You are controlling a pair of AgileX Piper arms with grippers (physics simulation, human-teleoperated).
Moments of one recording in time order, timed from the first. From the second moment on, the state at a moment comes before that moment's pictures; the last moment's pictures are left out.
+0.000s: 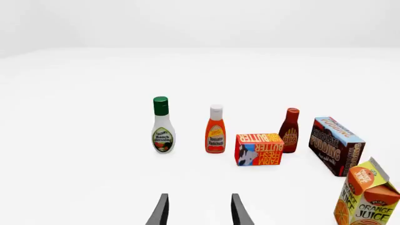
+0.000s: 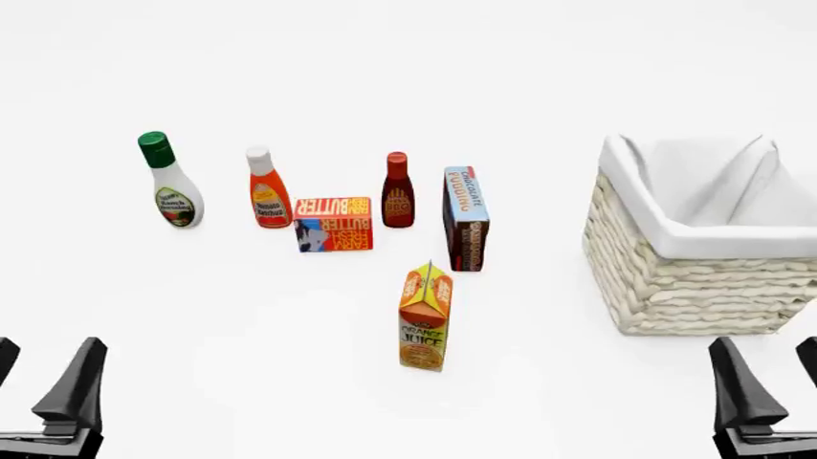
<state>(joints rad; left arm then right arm) 0.00 0.00 0.00 0.00 0.00 0.00 0.01 0.00 0.00 0.00</state>
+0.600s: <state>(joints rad) -0.01 0.00 0.00 0.00 0.00 0.00 0.00 -0.01 0.01 -0.04</state>
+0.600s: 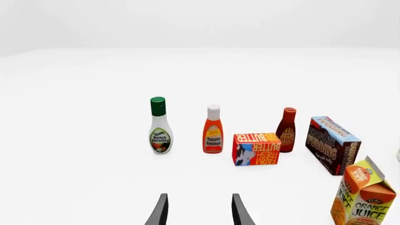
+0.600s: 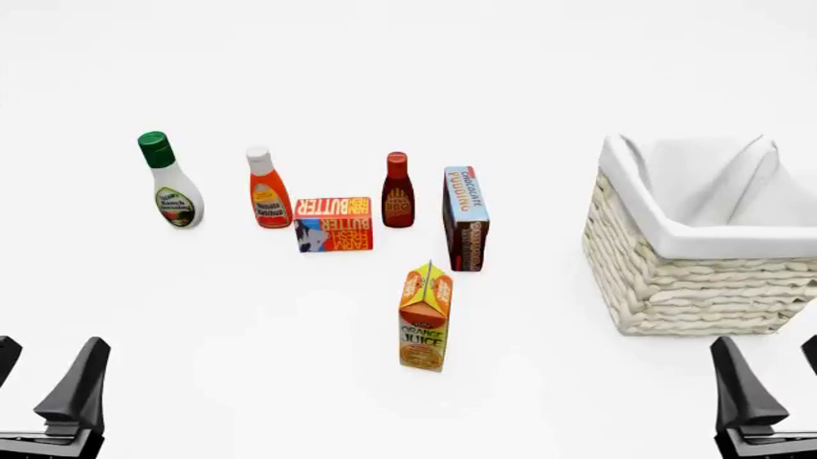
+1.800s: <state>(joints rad) -0.01 0.00 0.00 0.00 0.00 0.17 0.36 -0.41 0.20 0.35</state>
